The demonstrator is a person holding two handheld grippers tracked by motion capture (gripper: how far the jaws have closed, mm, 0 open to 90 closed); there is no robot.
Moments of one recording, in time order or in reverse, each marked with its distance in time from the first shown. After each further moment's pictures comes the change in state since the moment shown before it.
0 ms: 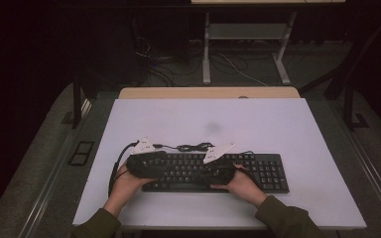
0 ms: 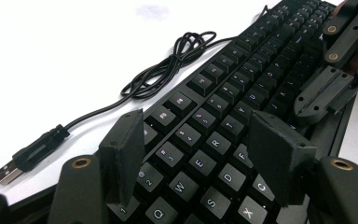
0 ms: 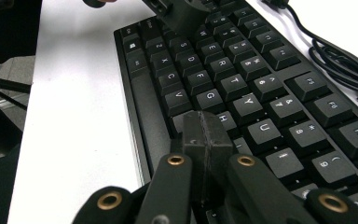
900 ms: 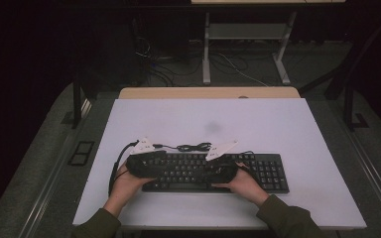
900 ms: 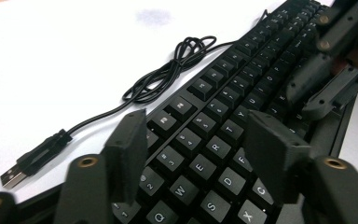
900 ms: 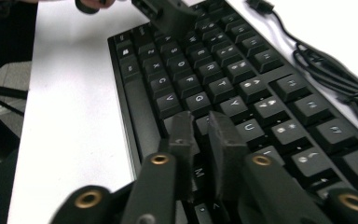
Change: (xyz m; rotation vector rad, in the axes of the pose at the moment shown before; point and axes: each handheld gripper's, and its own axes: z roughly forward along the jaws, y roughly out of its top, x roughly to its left) left arm -0.001 0.002 0.000 -0.004 0.000 0.013; right arm -0.004 0.001 -0.009 -0.023 -0.020 0.025
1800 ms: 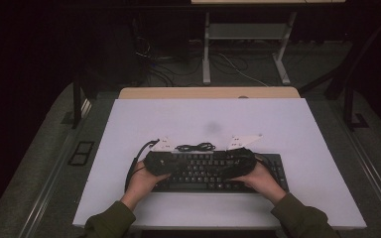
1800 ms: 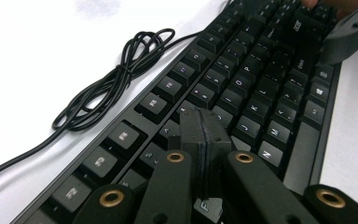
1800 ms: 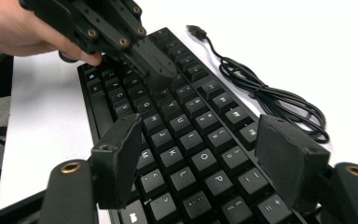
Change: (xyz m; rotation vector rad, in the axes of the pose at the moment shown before) left arm -0.016 0.018 0.041 0.100 -0.104 0.056; right arm -0.022 -0.010 -0.045 -0.106 -0.097 0.073
